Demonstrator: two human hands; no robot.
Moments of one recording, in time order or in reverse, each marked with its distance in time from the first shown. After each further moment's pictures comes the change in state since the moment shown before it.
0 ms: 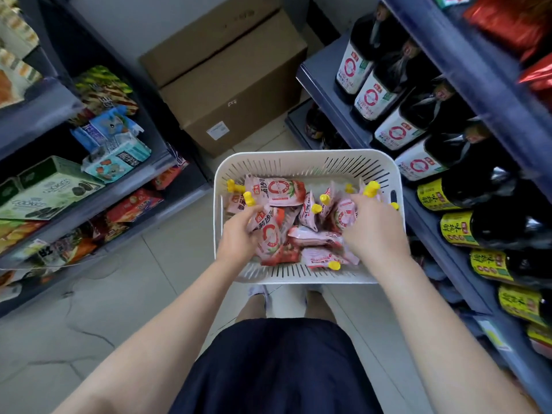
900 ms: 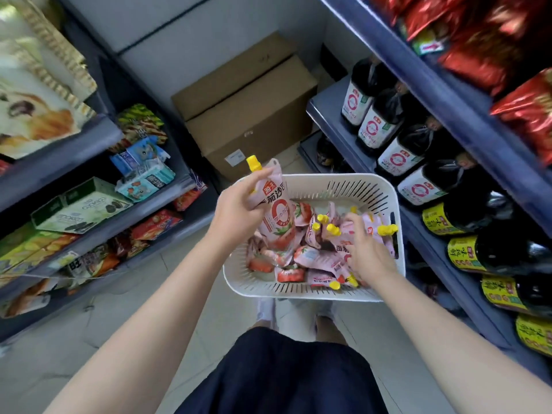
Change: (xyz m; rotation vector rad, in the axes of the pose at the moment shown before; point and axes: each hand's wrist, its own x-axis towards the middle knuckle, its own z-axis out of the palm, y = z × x) left_hand -0.002 0.110 -0.076 -0.097 0.077 0.235; right_hand 0.033 0.066 0.055 -0.057 -0.075 -0.208
